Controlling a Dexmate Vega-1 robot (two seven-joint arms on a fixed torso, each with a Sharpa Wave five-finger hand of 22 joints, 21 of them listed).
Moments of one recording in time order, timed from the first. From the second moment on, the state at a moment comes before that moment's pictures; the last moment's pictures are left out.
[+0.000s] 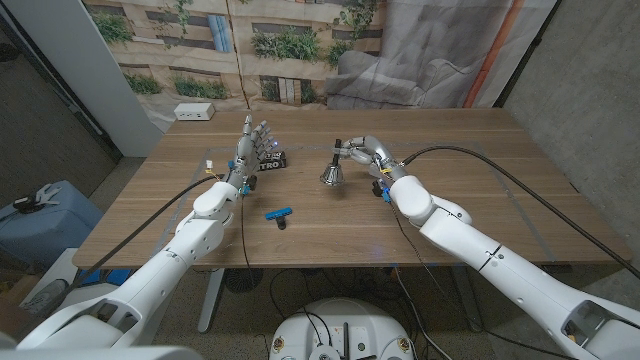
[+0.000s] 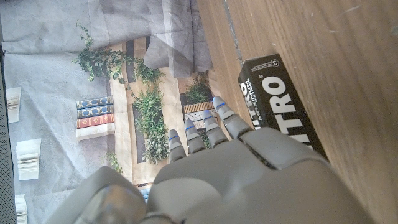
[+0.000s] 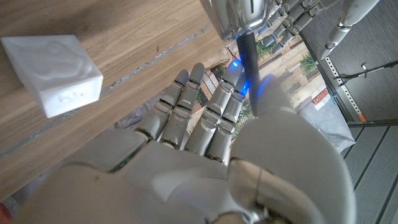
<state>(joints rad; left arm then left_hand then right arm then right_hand) 0.84 0.51 0.37 -1.30 -0.65 -0.29 -0.03 0.00 0.04 0.04 0.13 0.31 0.06 -0.22 0.21 0.23 0.12 -0.15 0.21 0.20 0.15 -0.04 0.19 0.19 0.26 0.02 0.20 0.18 -0.84 -0.56 -0.67 -1.82 -0.02 -0.17 -0.30 0.90 0.05 0.28 -0.17 0.19 0.99 -0.15 0.45 0.19 1.19 -0.21 0.23 0.21 0.76 -0.08 0.39 0.26 0.65 -0.06 0.22 0.17</state>
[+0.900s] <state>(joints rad) 0.84 0.51 0.37 -1.30 -0.65 -0.29 -0.03 0.00 0.04 0.04 0.13 0.31 0.06 -0.22 0.21 0.23 0.12 -0.15 0.21 0.20 0.15 -0.04 0.19 0.19 0.26 0.02 0.20 0.18 -0.85 -0.49 -0.69 -1.68 -0.21 0.03 -0.47 1.02 0.03 0.27 -0.18 0.20 0.97 -0.17 0.45 0.19 1.18 -0.21 0.23 0.22 0.75 -0.08 0.39 0.28 0.65 -0.06 0.22 0.17</state>
